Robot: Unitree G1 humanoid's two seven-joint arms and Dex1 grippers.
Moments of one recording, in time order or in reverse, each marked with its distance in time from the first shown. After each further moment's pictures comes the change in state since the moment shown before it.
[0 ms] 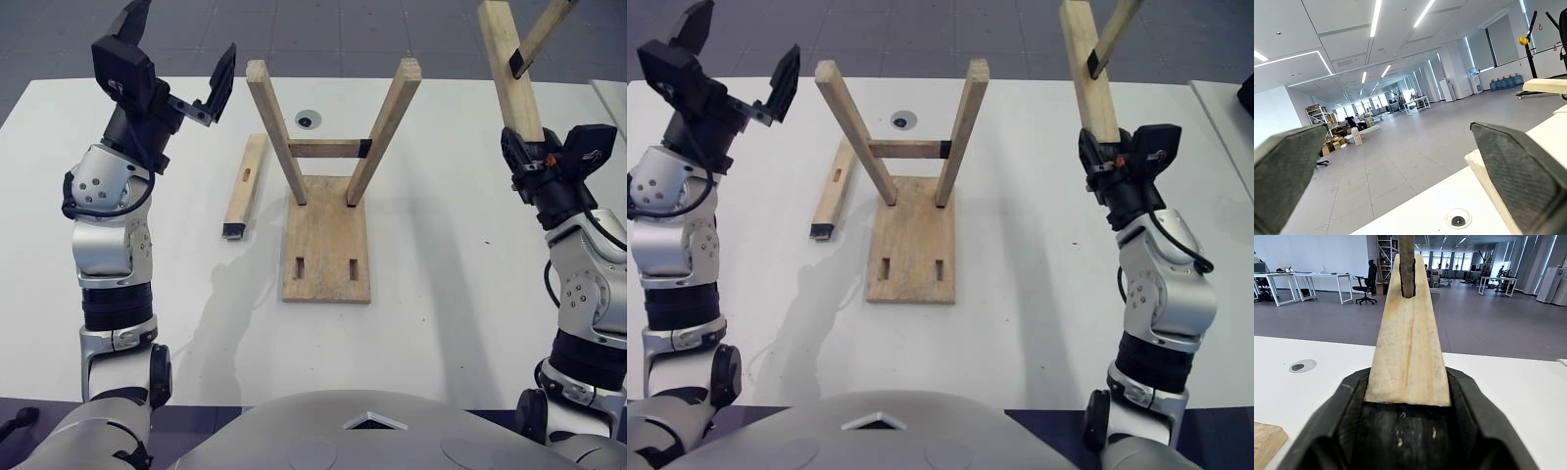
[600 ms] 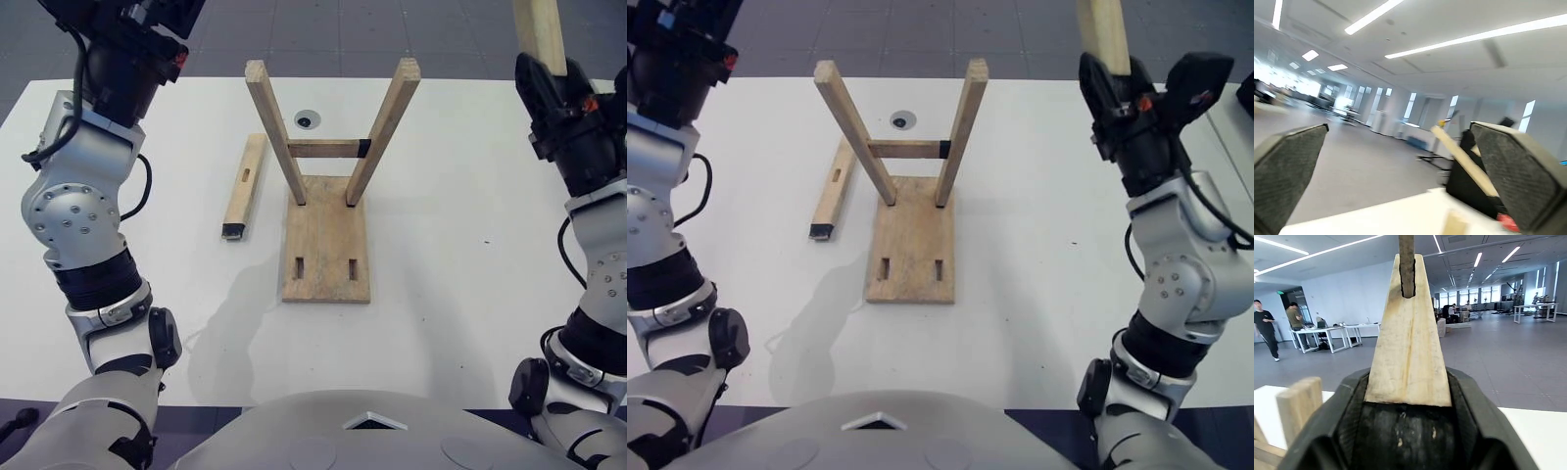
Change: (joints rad) left arm -0.191 -0.024 0.170 -0.123 -0.964 0.618 0.165; right arm -0.196 -0.012 -0.091 -0.149 0.380 0.173 -0.053
